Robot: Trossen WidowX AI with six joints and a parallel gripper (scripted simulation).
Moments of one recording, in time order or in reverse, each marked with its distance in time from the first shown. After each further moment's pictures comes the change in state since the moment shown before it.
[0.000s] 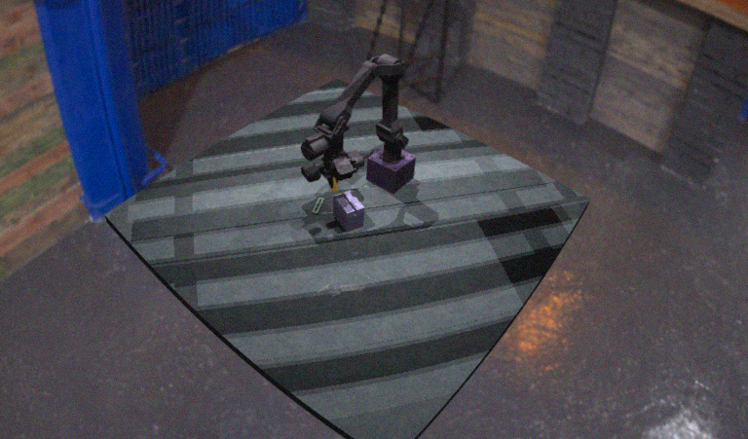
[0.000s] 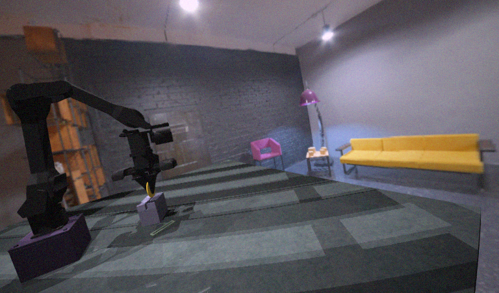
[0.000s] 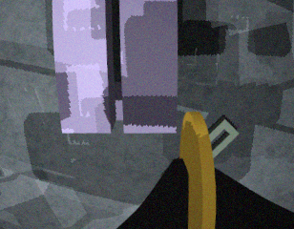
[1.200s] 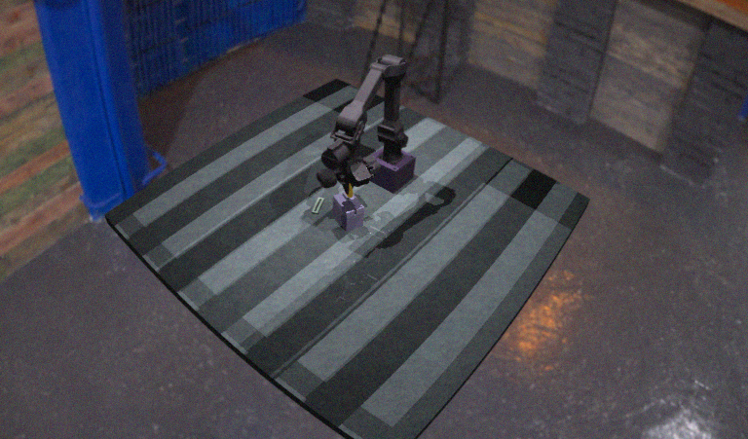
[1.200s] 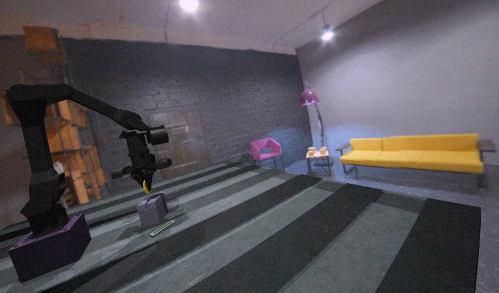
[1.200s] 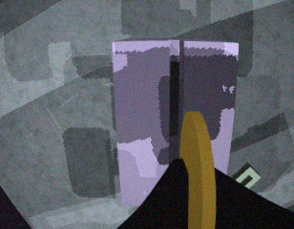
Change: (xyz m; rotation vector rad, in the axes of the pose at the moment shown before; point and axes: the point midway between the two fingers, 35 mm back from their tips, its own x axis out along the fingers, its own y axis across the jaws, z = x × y) arm 0.000 0.030 0.047 -0.002 -0.002 0.003
